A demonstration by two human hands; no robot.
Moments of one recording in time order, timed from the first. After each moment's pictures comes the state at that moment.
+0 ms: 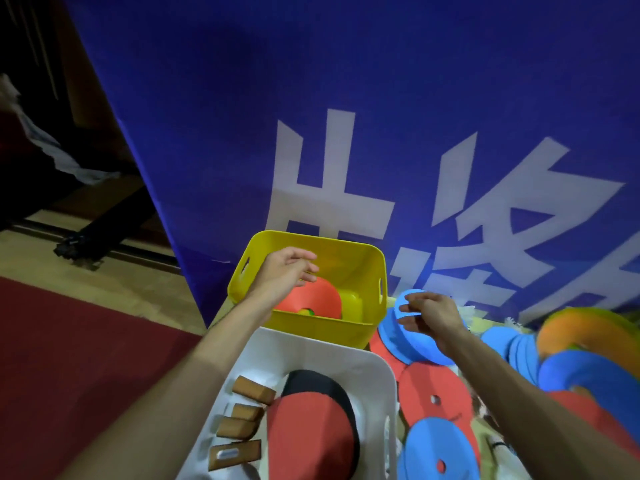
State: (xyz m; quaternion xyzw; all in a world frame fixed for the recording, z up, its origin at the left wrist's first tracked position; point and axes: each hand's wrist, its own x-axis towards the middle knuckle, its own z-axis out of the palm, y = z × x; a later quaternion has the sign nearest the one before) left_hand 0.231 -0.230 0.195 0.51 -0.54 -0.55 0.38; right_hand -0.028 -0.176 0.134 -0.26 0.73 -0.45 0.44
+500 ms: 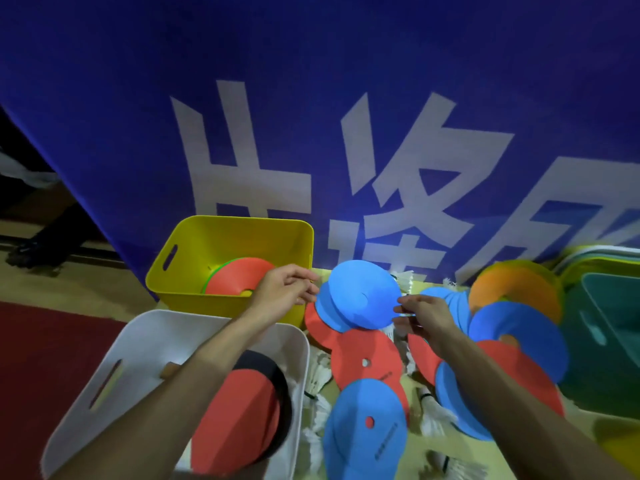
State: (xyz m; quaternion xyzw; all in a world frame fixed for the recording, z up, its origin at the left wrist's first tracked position) left_hand 0.101 -0.158 0.165 0.49 -0.61 -0.55 0.29; right_hand -0.153 -0.096 0.101 -0.19 0.71 -0.47 0.48
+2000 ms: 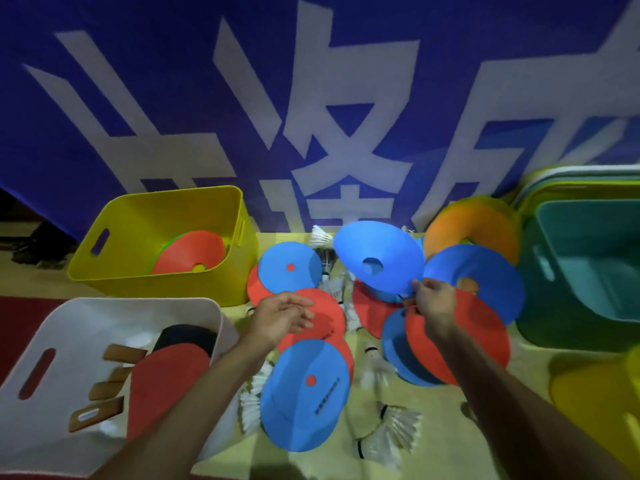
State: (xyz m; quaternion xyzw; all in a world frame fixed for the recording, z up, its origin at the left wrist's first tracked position) left_hand -0.024 -0.078 0.094 0.57 -0.52 -0.60 0.20; right_hand -0.283 -0.039 0.009 -0.16 0.79 -0.48 0.35
